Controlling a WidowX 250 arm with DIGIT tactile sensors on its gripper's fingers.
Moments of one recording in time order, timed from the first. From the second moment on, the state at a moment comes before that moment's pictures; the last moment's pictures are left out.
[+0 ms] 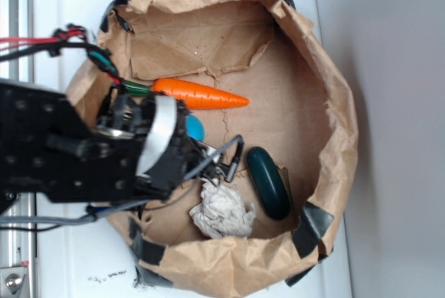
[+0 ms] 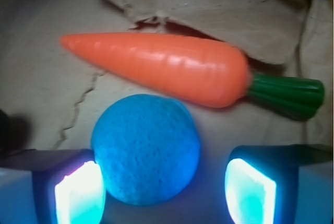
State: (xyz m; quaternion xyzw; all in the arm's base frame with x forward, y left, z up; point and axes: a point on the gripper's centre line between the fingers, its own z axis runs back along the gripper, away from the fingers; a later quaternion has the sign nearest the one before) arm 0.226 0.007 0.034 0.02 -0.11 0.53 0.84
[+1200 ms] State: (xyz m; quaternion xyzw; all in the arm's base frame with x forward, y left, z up) arm 0.209 0.012 0.053 0.02 -0.06 0.51 0.86
